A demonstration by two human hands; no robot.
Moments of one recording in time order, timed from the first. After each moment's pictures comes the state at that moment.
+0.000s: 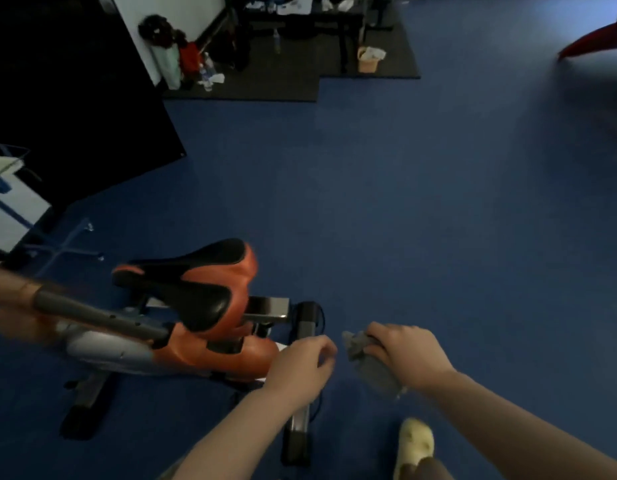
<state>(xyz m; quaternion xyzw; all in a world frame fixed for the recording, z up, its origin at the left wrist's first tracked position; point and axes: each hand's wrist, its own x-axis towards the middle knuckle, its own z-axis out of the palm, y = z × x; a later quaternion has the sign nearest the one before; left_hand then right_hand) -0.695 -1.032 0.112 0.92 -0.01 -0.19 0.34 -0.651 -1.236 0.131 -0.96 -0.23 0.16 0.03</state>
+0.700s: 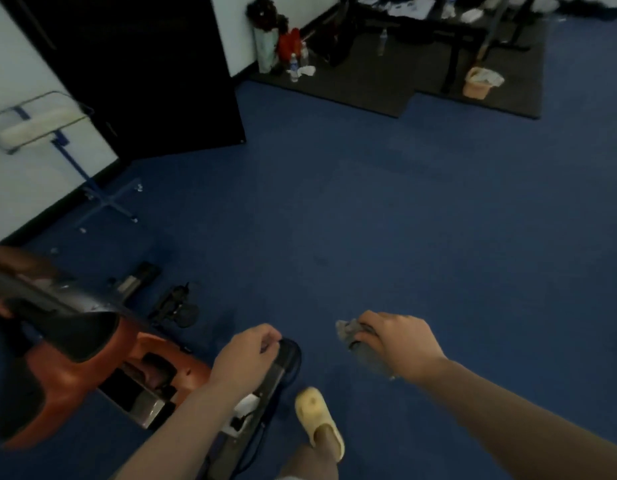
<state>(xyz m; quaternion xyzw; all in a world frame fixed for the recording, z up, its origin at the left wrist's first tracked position) -0.462 -1.108 0.103 0.88 0.28 -0.11 0.38 -0.309 -1.333 0.127 -0.91 -0.40 0.14 0.02</state>
